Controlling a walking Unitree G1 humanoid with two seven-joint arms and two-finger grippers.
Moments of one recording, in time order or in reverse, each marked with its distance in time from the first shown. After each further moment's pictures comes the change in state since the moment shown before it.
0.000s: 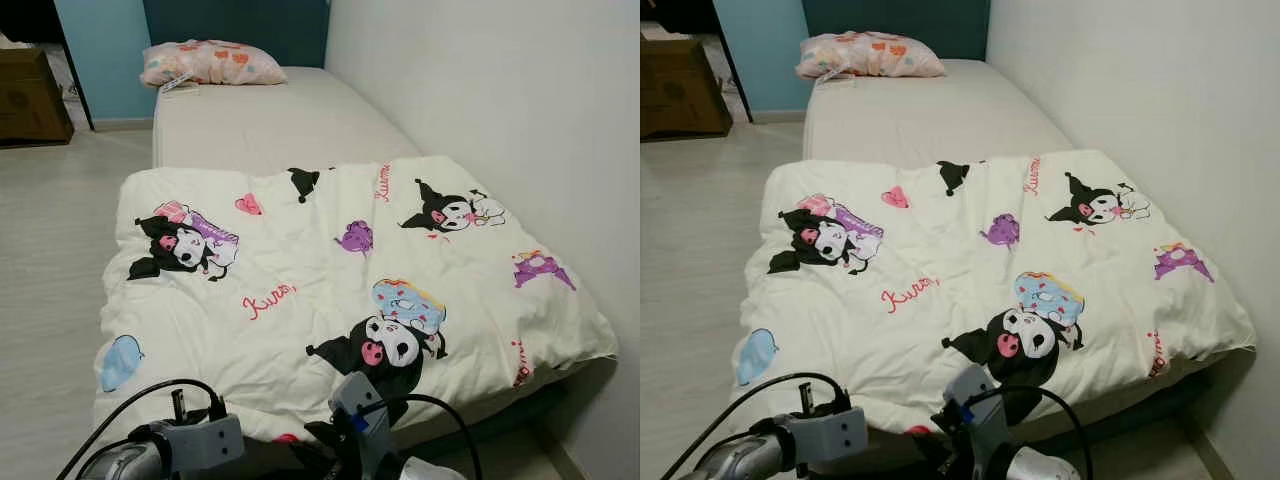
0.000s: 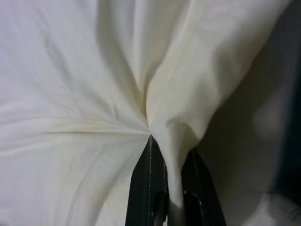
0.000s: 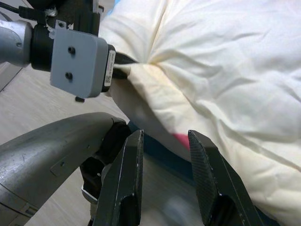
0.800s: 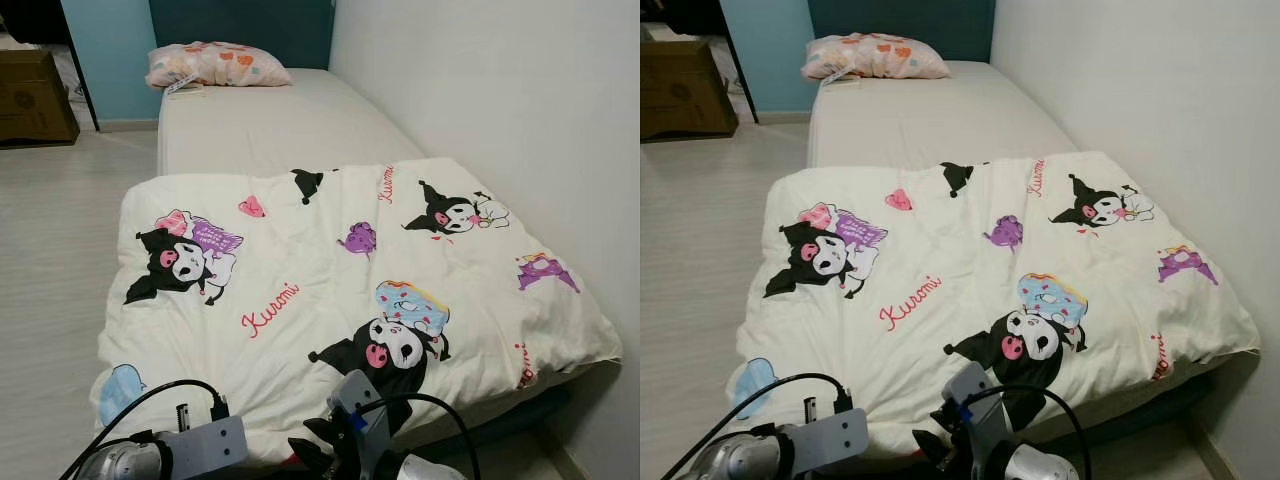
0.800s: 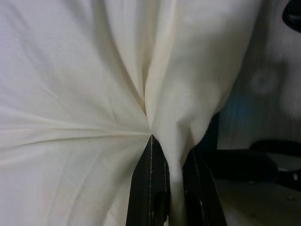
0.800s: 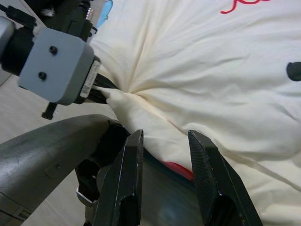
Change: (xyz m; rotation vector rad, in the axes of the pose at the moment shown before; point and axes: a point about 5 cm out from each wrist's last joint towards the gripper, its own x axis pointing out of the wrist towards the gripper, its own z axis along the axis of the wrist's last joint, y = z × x) left arm -0.014 -0.010 0.007 -0.125 0.038 -0.295; right arm 0.002 -0.002 0.001 -0.019 -0.004 -0.013
